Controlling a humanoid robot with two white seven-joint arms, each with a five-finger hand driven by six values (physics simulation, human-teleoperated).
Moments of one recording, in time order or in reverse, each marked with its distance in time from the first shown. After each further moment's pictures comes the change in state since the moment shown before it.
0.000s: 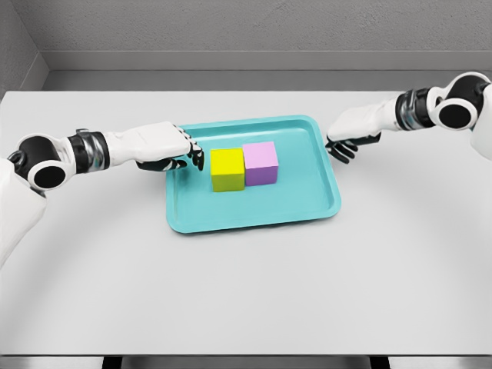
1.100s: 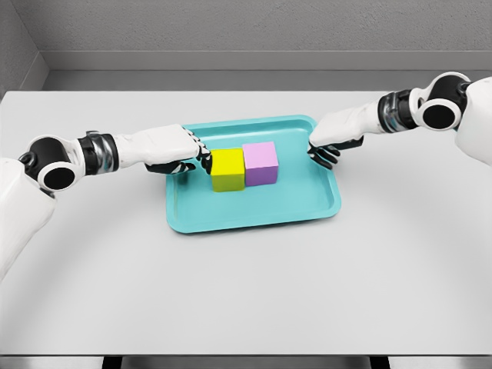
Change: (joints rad) left arm -0.003 -0.023 -0.017 0.001 0.002 0.001 0.000; right arm -0.034 0.028 0.052 -0.041 -0.047 -0.001 0.000
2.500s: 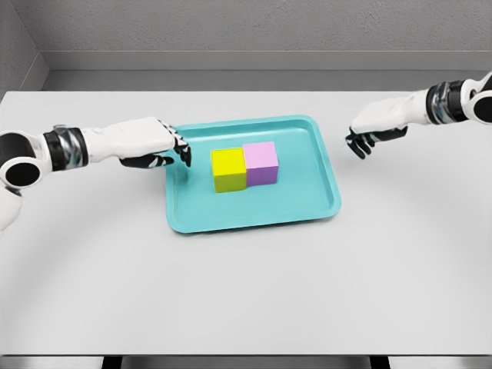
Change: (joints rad) left arm 0.000 0.141 0.007 -0.059 0.145 -0.001 0.000; right arm -0.006 -0.134 -0.024 0.020 -0.024 0.000 0.000
